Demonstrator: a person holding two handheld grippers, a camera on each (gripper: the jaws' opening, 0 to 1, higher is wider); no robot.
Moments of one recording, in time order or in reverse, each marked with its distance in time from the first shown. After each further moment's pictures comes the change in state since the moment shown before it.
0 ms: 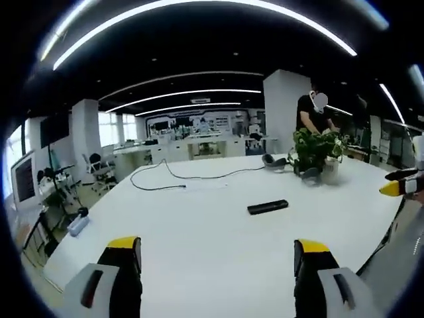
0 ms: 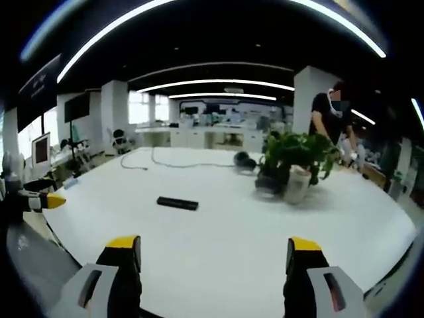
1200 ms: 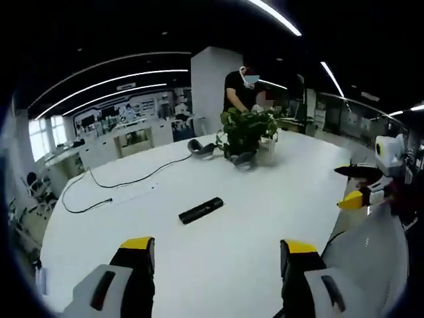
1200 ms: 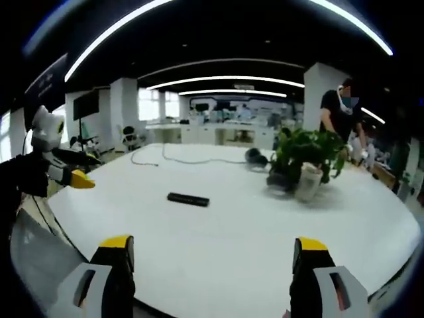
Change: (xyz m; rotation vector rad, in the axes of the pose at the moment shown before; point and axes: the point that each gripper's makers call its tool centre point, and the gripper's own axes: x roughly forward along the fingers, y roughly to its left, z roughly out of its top) left arm 0.023 -0.098 0.051 0.129 0.119 -0.453; right arm 0.003 0.009 -0.004 -0.003 0.012 0.062
